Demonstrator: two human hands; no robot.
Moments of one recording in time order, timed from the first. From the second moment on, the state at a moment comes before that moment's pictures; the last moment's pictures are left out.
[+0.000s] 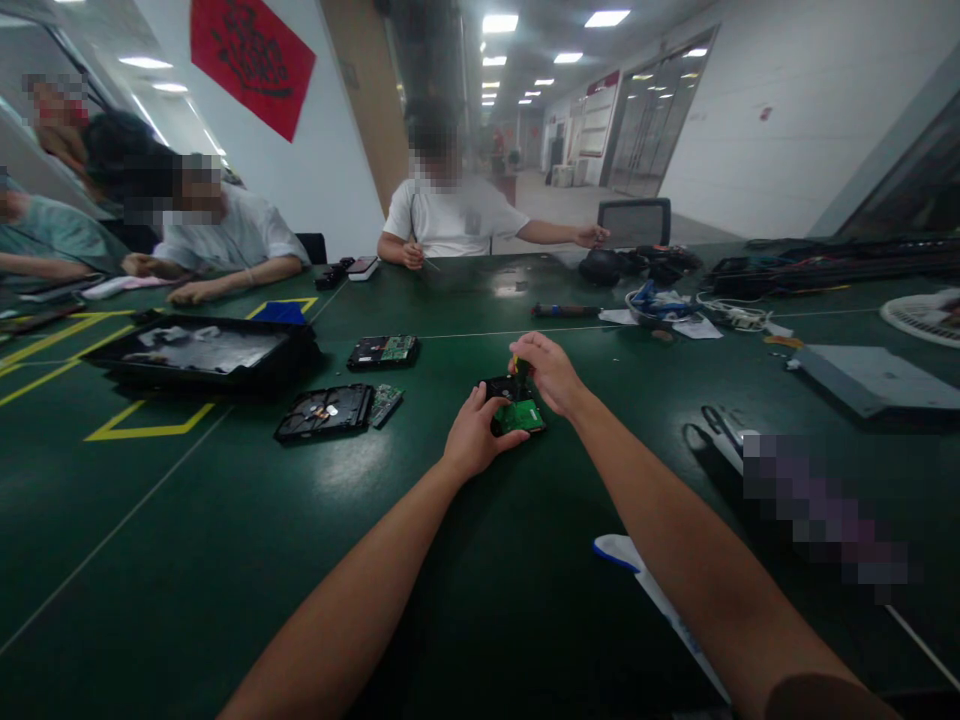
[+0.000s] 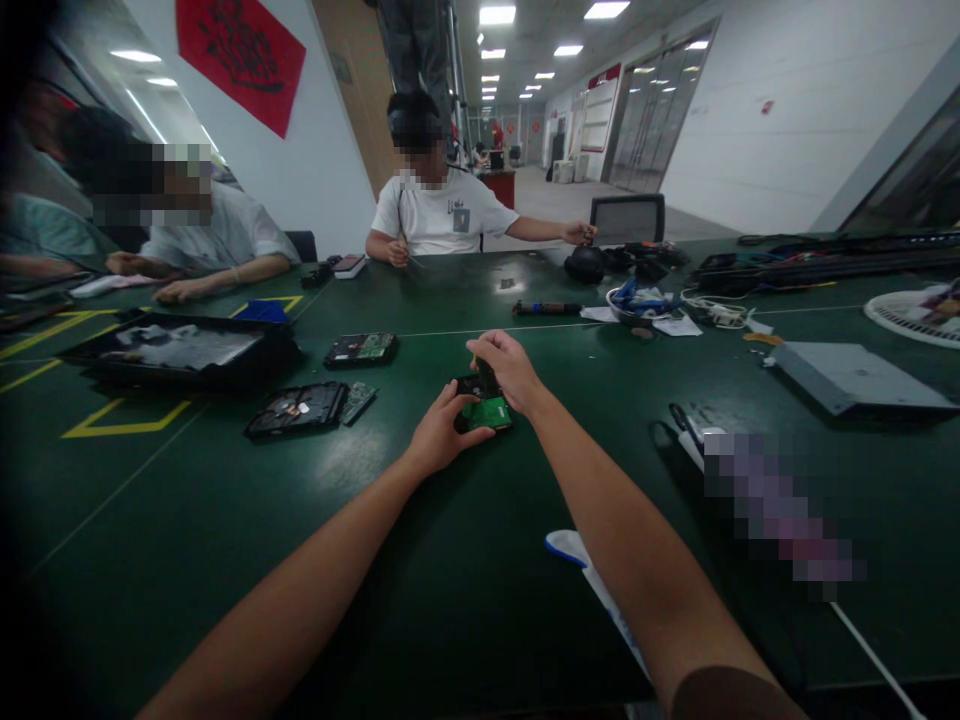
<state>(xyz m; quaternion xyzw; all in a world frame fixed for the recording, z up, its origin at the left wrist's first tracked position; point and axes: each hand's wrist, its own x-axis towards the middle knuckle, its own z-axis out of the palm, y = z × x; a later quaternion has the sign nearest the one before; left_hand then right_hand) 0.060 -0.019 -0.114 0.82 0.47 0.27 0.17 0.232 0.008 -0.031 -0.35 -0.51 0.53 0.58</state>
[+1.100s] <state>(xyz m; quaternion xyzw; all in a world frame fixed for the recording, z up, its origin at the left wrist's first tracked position) 0.060 -0.018 -0.116 0.82 0.47 0.28 0.17 0.229 0.006 -0.030 -0.31 -0.50 0.56 0.58</state>
